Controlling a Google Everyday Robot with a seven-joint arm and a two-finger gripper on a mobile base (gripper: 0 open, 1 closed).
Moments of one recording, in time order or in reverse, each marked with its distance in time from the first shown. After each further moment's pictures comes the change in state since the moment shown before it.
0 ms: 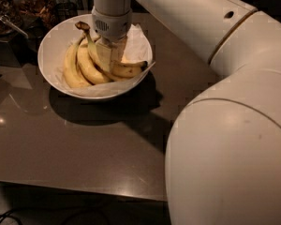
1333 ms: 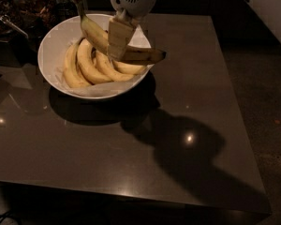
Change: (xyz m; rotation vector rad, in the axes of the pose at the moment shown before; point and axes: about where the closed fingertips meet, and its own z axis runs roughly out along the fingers) arm 0.049 0.051 -0.107 0.017 -0.206 -0.219
